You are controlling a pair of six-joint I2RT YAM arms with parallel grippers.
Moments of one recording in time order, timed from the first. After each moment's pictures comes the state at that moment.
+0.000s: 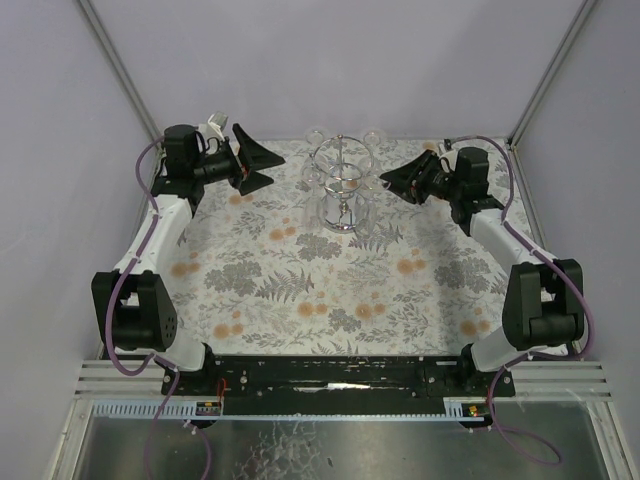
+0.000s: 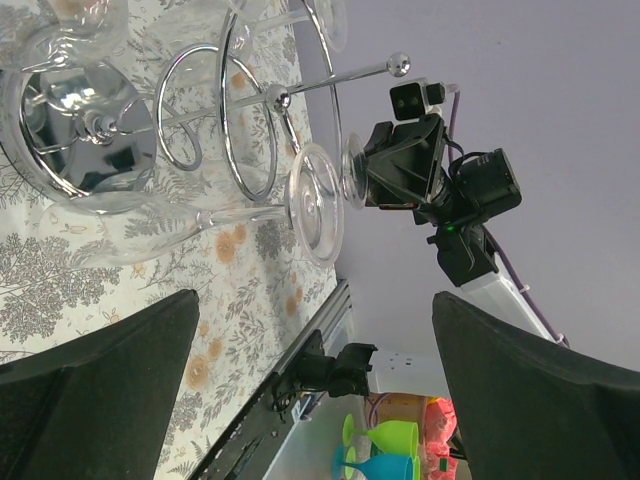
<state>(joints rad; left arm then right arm) 0.00 1.52 1.29 -0.11 0.97 -0.94 0.11 1.55 1.05 0.17 -0.74 1.16</state>
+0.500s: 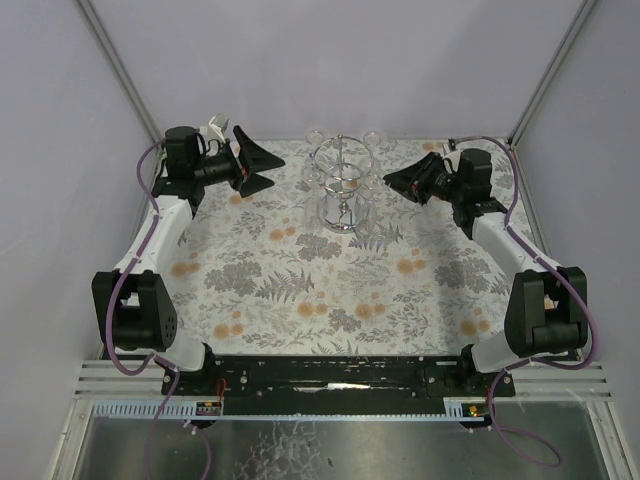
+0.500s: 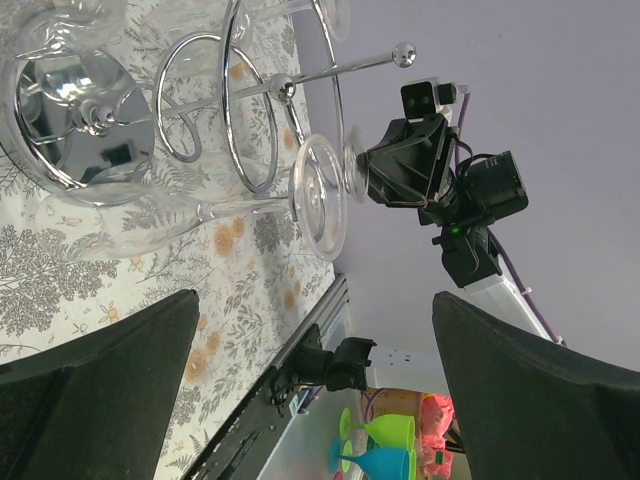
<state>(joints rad) 0.00 1.52 1.27 -0.10 0.98 -0.94 0.11 1.50 1.03 0.16 -0.69 1.15</state>
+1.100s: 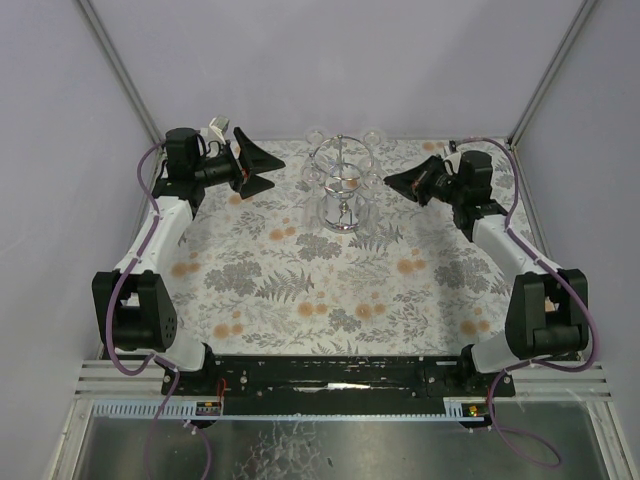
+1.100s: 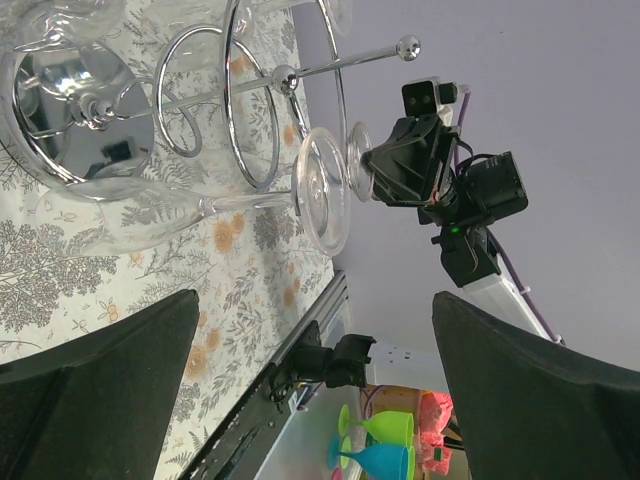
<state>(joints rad) 0.00 1.52 1.26 -0.10 0.99 -0.94 0.11 1.49 1.01 0.18 -0.69 1.16</state>
